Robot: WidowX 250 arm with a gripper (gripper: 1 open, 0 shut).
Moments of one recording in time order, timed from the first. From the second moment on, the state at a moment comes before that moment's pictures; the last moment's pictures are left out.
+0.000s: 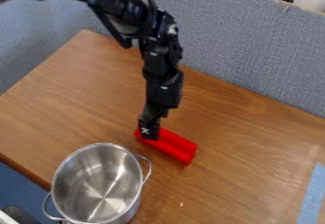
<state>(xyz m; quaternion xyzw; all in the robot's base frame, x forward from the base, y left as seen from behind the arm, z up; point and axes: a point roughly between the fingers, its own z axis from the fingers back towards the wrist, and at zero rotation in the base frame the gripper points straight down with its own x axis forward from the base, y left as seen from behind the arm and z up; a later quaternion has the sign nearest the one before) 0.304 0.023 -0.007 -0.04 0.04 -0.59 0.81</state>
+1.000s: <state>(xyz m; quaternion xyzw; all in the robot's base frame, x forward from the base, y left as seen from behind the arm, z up) 0.326 0.017 -0.039 0.00 0.00 -0.44 0.90</state>
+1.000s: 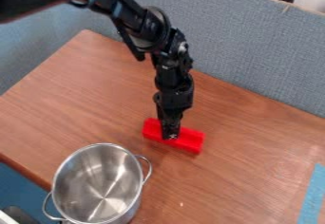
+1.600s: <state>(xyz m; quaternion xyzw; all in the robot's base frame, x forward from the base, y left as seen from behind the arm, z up) 0.344 -0.006 -0.001 0.05 -0.01 -0.54 0.84</state>
